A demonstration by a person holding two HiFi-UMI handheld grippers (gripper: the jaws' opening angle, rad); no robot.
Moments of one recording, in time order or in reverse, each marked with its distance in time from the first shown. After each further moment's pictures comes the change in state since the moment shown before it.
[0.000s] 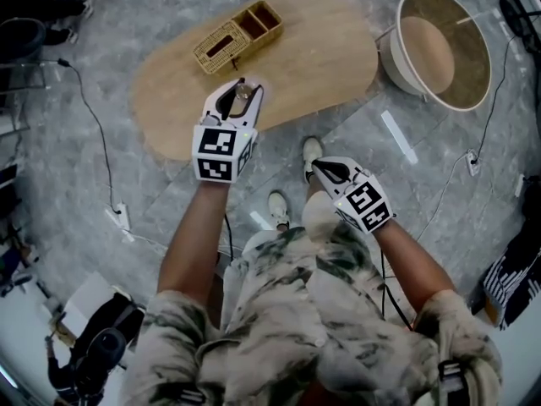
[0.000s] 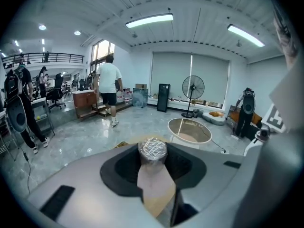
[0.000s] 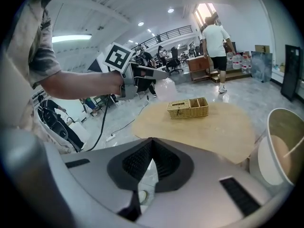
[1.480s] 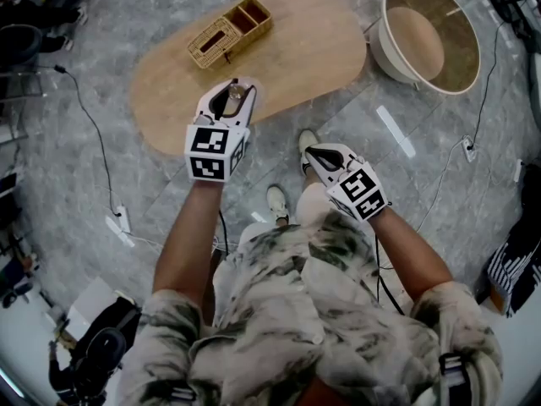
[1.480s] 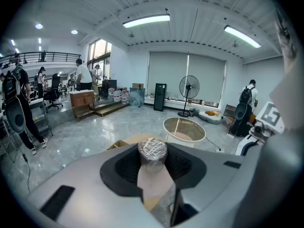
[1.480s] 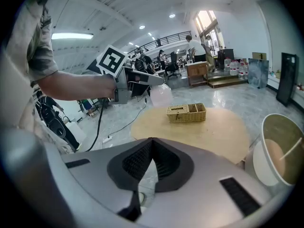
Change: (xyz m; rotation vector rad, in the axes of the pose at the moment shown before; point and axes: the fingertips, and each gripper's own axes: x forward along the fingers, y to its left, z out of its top) left arm -0.042 -0.031 0.000 0.015 0.008 -0.032; right arm -0.024 0.025 0.006 -0.026 -0.045 -0.051
